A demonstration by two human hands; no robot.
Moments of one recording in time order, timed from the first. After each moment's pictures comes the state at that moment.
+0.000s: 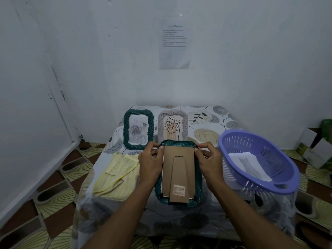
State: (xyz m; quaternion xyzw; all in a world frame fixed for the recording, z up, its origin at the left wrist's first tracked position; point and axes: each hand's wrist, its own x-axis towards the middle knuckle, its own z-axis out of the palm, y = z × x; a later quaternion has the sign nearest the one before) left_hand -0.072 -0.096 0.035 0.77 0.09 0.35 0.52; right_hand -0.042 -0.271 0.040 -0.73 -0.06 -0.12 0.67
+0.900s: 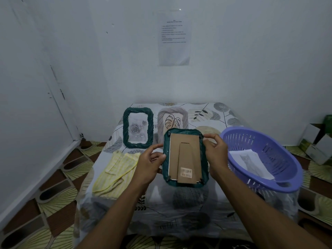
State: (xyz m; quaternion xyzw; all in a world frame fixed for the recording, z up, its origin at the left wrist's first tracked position) left_hand -0.088 -0.080 0.029 0.70 -0.01 0.14 0.70; right_hand -0.015 -0.278 0.054 -0.69 0.01 -0.13 0.71
